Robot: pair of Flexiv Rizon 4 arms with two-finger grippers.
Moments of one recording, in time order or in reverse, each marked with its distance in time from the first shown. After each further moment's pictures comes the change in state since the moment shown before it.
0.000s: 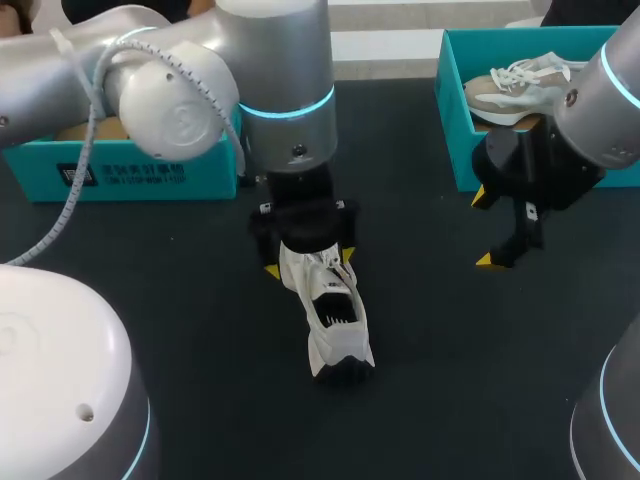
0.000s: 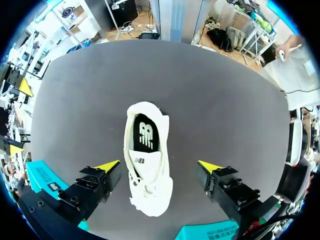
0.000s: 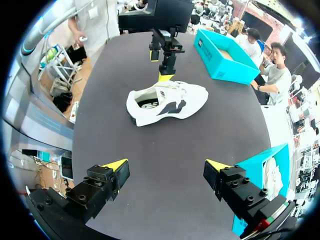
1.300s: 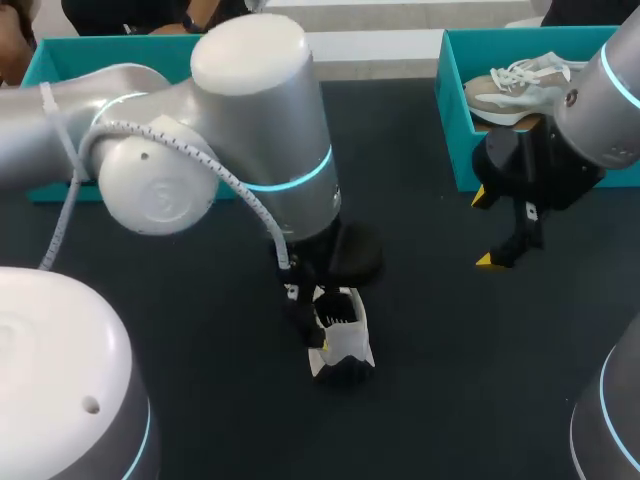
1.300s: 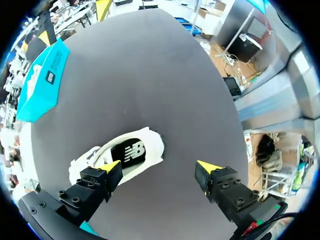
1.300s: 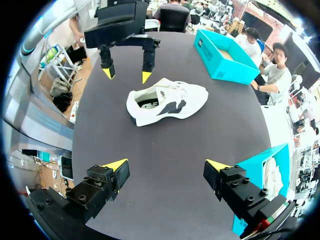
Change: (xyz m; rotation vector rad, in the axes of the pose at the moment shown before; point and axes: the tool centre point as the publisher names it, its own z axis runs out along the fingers) left arm 0.008 -0.087 0.018 0.046 -0.085 -1.145; right arm 0.000 0.000 0.000 0.000 0.000 0.000
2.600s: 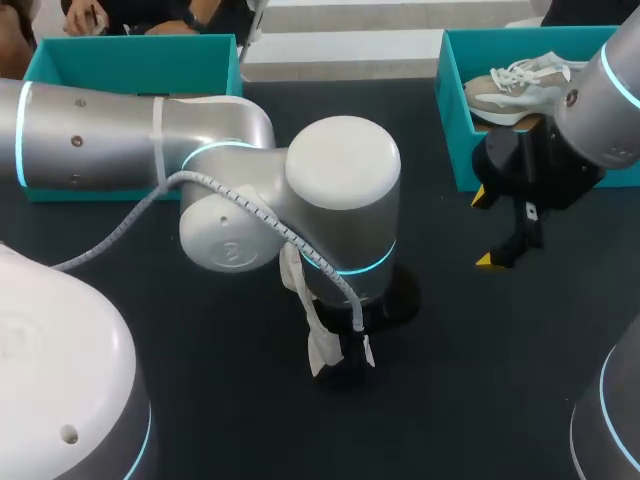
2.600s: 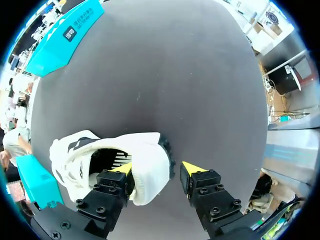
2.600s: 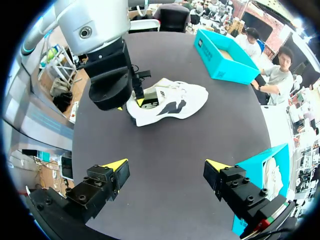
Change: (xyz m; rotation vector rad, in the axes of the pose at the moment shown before) left arm -0.004 -0.022 0.077 -0.106 -0.119 -0.321; right arm 0.000 0.000 0.000 0.000 0.000 0.000
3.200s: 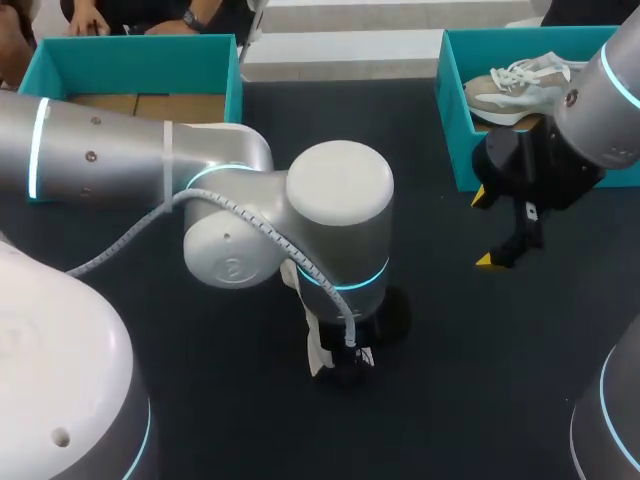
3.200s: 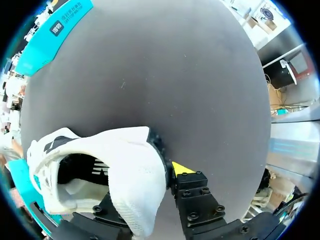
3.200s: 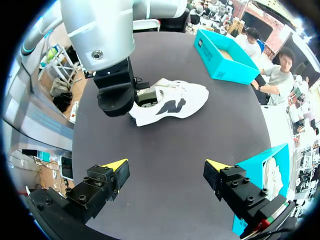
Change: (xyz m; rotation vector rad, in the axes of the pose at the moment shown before) left arm 0.011 0.016 0.035 -0.039 0.056 0.023; right arm 0.000 0.000 0.000 0.000 0.000 0.000
